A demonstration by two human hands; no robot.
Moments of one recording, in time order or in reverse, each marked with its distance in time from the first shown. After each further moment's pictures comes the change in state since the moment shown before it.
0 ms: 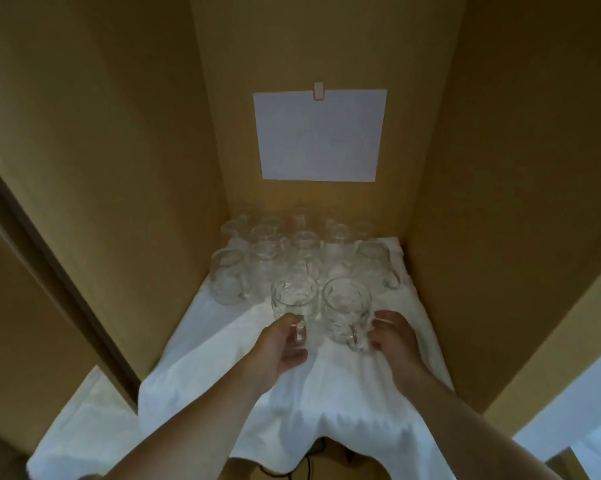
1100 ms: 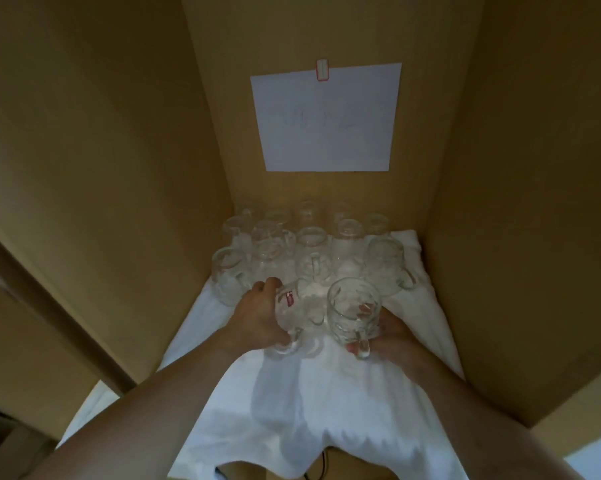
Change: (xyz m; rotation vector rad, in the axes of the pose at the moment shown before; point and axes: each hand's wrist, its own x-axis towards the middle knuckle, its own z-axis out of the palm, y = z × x) left_hand 0.027 0.063 -0.023 1.456 0.166 0.632; right_hand 0.045 -0.014 0.007 -0.188 -0.442 -0.009
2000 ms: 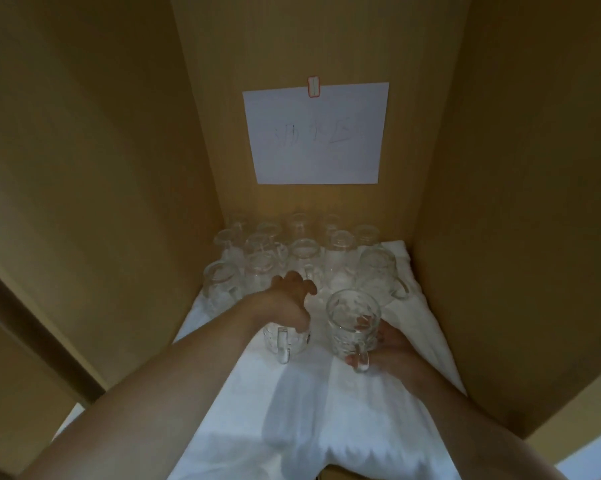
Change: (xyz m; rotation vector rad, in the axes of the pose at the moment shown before) left_hand 0.048 0.056 -0.035 0.187 -0.406 0.042; right_hand 0.002 0.010 0.002 -0.006 0.070 0.008
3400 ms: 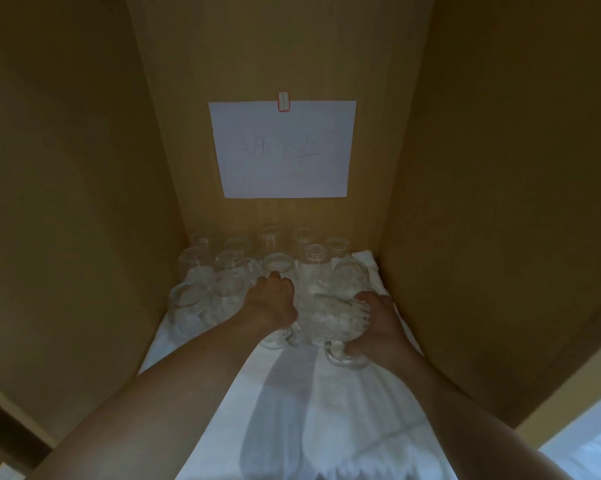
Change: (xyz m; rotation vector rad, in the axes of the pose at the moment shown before) left_hand 0.038 0.007 -0.004 0.156 0.298 0.010; right_hand -0.005 -0.050 -0.008 -0.442 0.319 -0.173
